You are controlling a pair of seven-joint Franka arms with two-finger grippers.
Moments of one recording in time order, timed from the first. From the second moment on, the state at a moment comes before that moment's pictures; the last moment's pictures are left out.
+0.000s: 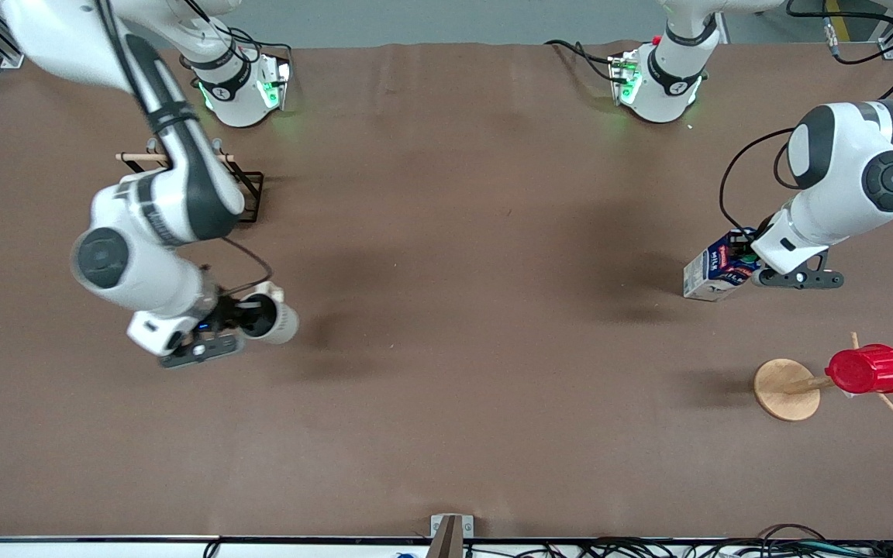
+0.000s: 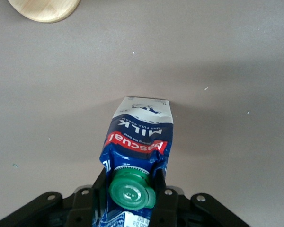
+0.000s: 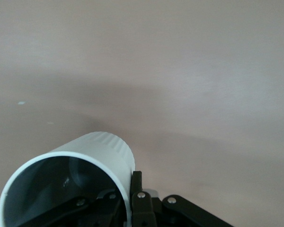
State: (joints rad) left arm -0.06 0.07 0.06 -2.18 0.08 2.12 0.04; right arm 0.13 0.41 0.18 -1.74 -0.04 2.14 0.11
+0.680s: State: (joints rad) left arm -0.07 0.05 0.01 -2.11 0.08 2.12 0.01; right arm 0.32 0.61 0.34 -1.64 -0.26 2.23 0.68
